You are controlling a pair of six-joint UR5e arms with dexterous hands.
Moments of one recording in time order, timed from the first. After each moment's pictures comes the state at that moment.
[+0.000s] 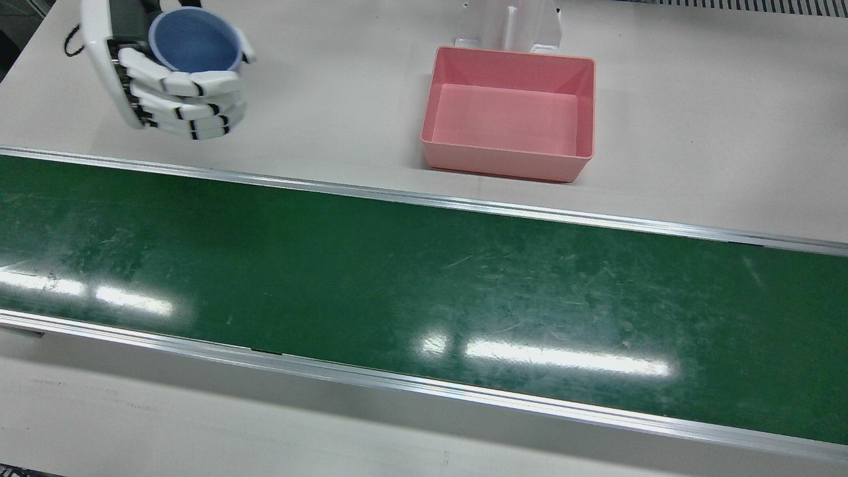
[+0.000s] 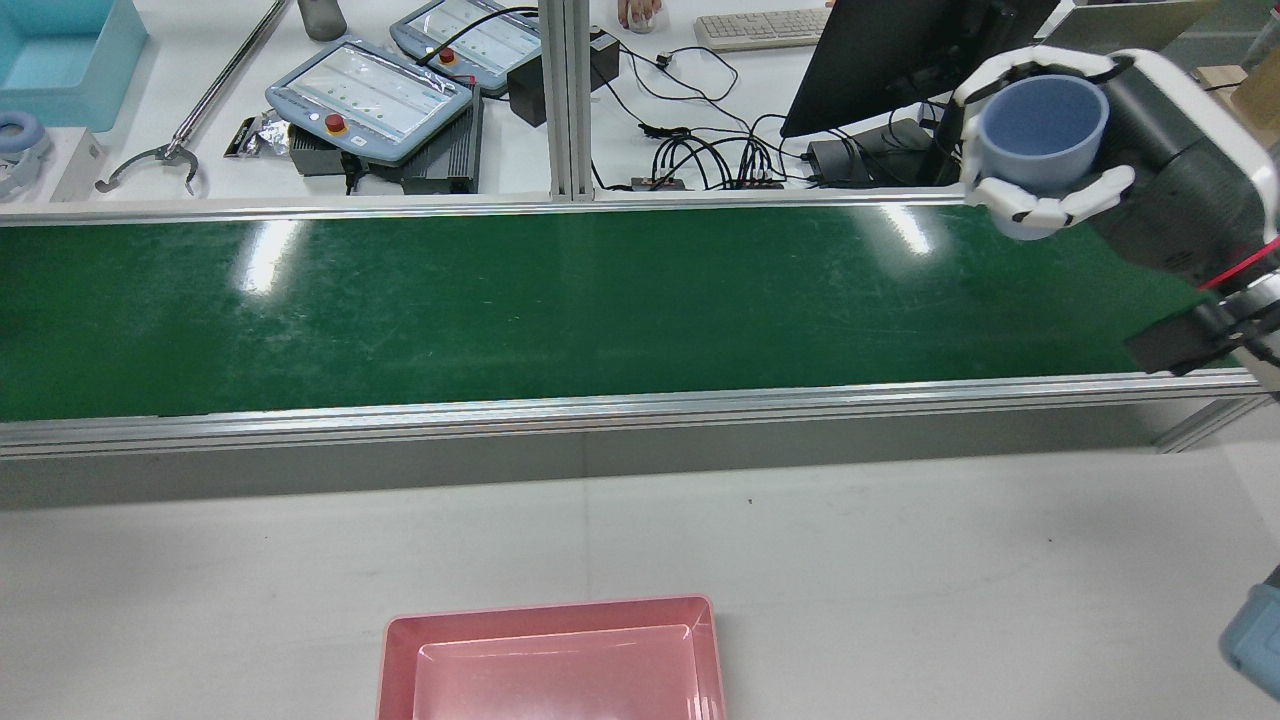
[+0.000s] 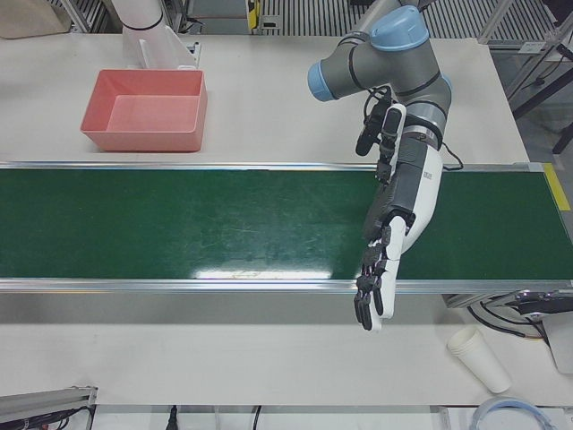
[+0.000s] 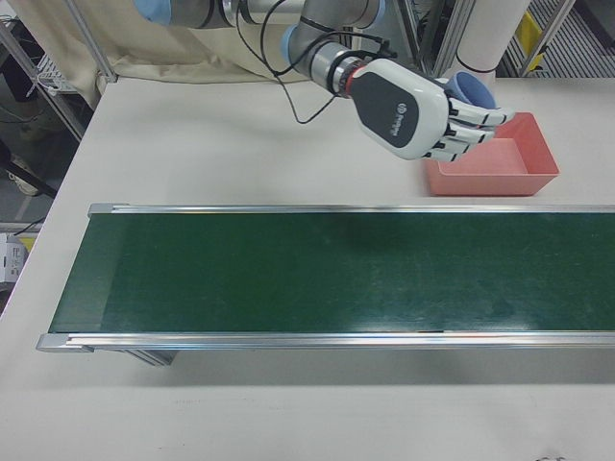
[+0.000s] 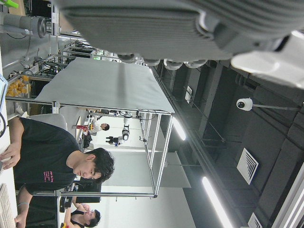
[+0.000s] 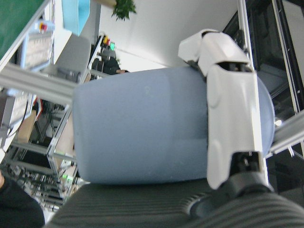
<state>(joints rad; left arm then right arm) -1.27 -1.81 -1.74 -0.02 1.42 -0.02 0.72 -1.43 2.38 -3.45 -1.20 -0.58</state>
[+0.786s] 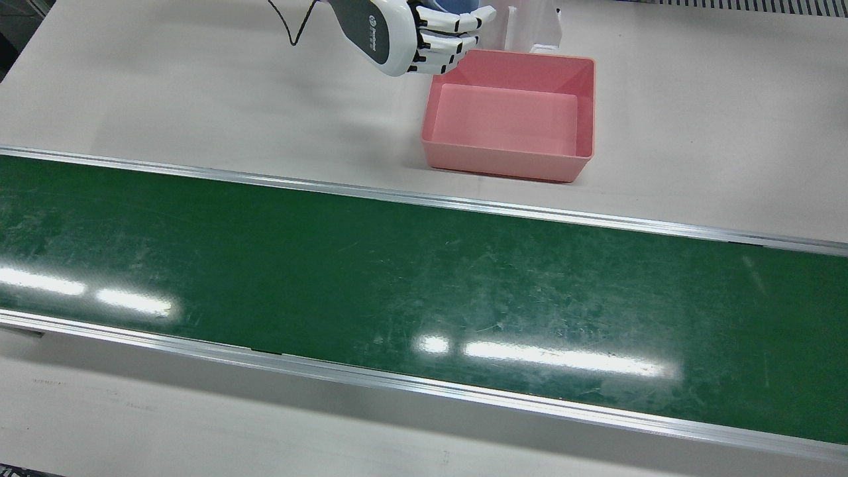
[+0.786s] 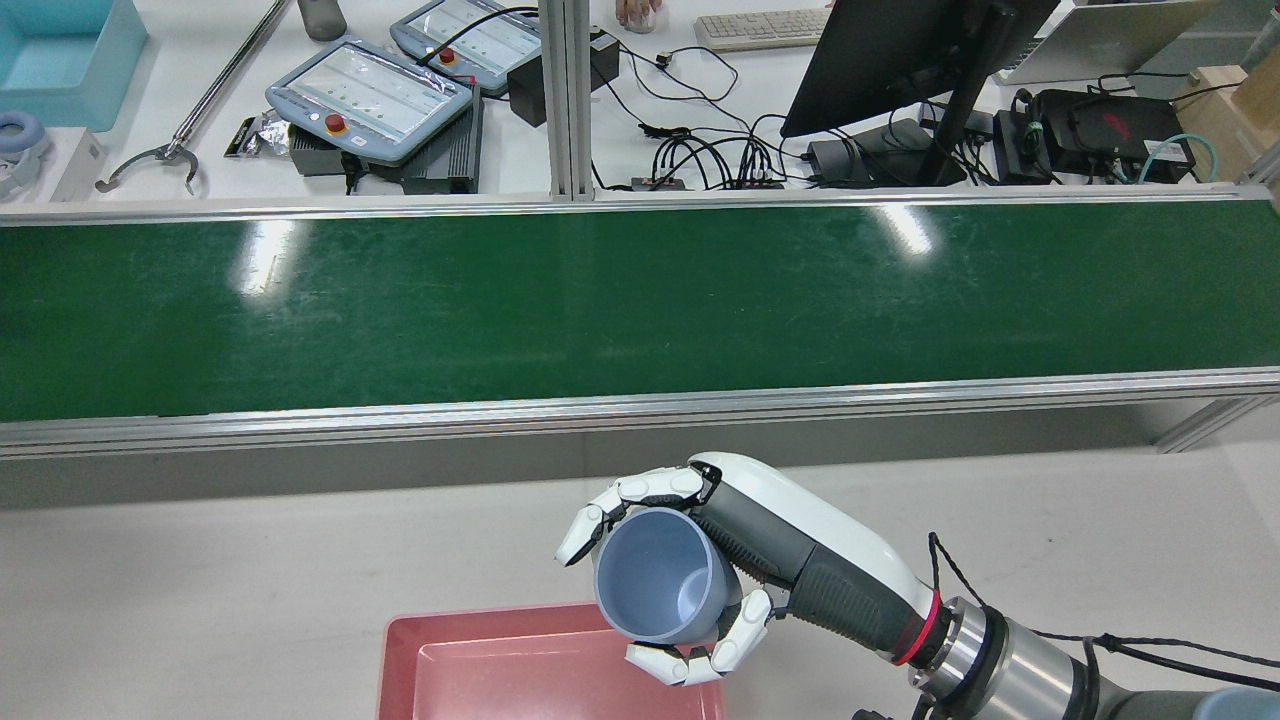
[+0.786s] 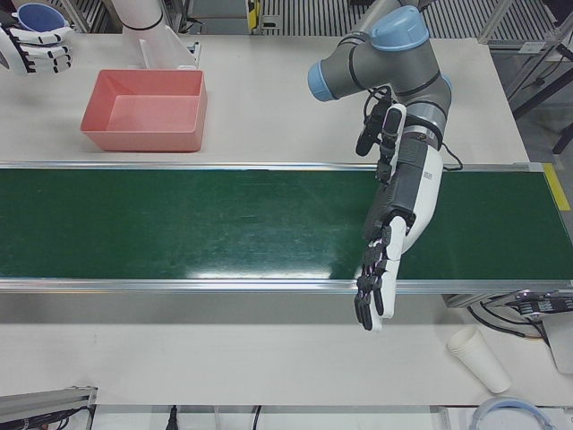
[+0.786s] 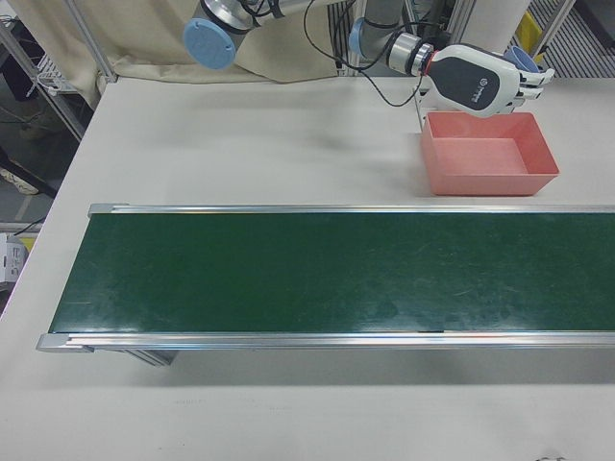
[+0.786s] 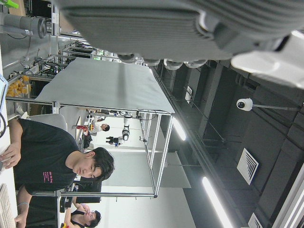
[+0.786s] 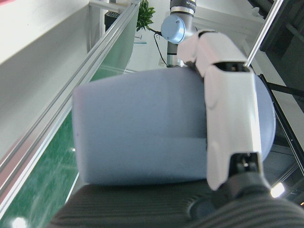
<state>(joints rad) -1.27 -1.81 -1.74 -0.02 1.42 -0.02 0.18 -1.39 2.46 -3.46 -1.03 -0.87</state>
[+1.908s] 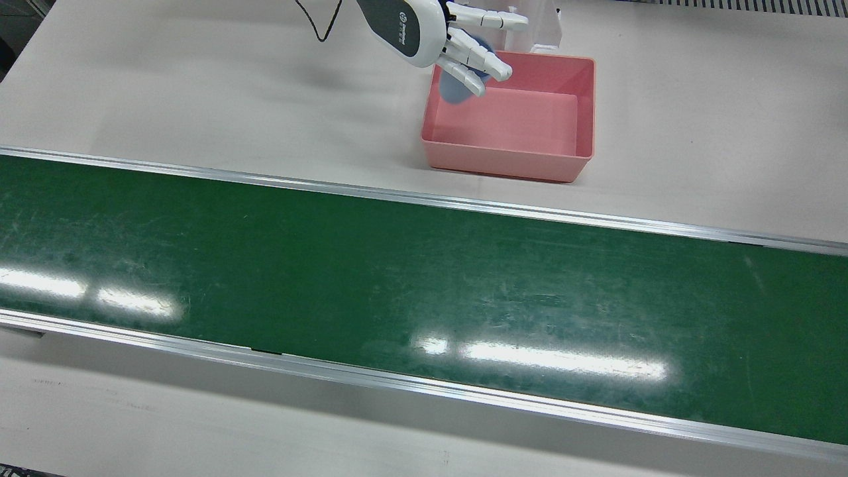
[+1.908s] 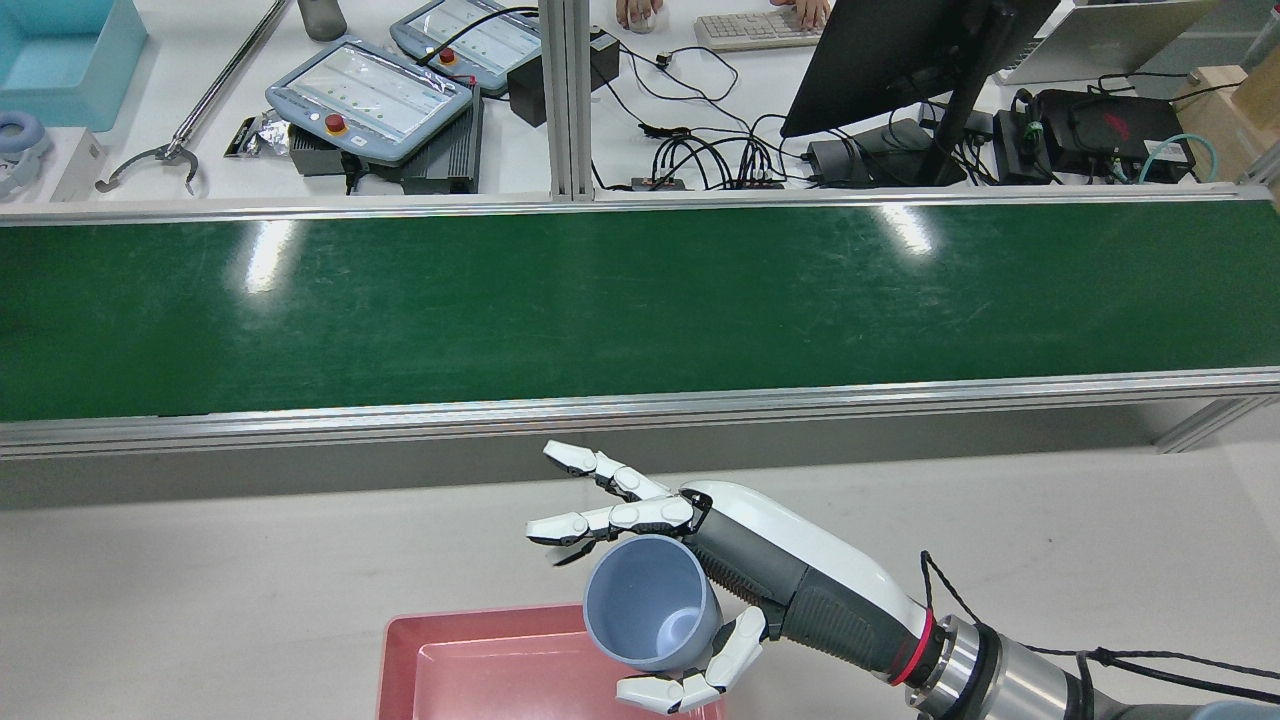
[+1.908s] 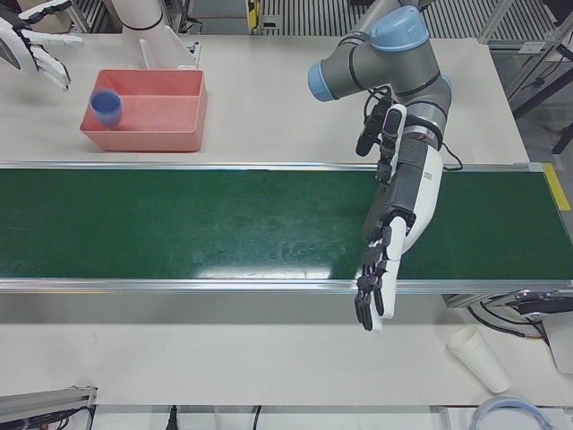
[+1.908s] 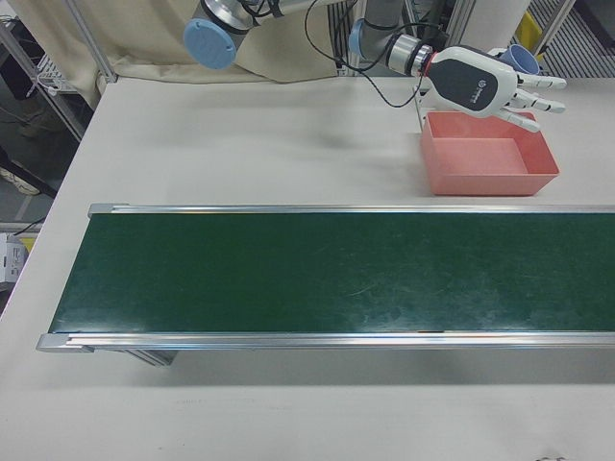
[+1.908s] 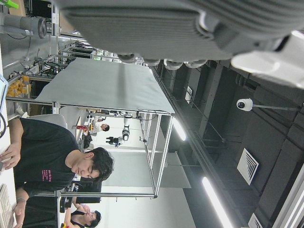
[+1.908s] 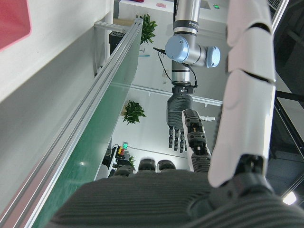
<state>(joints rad) -1.27 -1.81 -1.74 -0.02 1.42 -0.02 0.16 -1.40 2.46 -3.46 -1.05 -0.85</state>
